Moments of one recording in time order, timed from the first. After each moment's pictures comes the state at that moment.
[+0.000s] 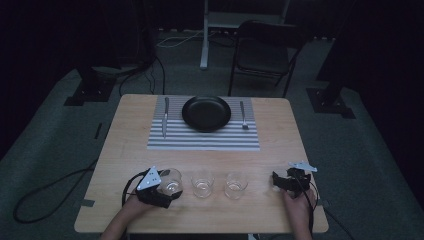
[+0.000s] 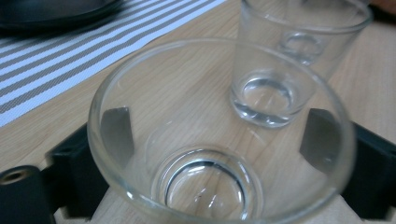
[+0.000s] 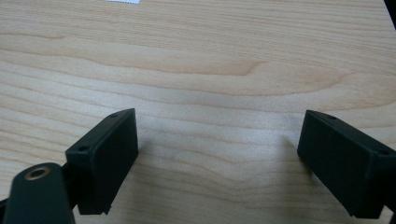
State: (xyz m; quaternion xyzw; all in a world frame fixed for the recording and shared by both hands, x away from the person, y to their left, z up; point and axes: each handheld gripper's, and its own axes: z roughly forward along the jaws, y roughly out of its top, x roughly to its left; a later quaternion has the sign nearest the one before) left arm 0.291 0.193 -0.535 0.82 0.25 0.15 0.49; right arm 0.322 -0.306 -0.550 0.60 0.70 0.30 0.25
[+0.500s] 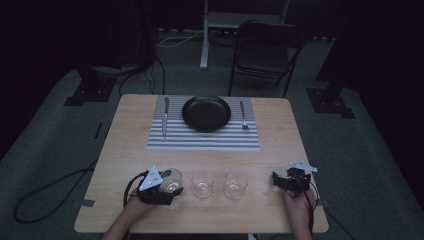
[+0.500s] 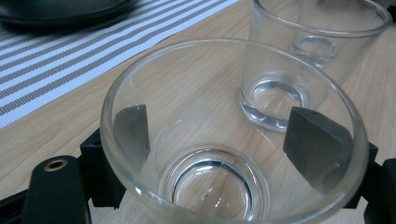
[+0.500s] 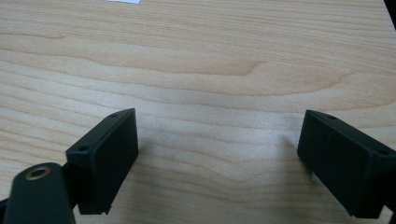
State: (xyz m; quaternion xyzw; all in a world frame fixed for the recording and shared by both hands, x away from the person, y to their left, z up) left arm 0.289 0.187 -0.533 0.82 0.27 0.16 0.47; right arm 0.322 -0.306 -0.550 0.60 0.70 0.30 0.25
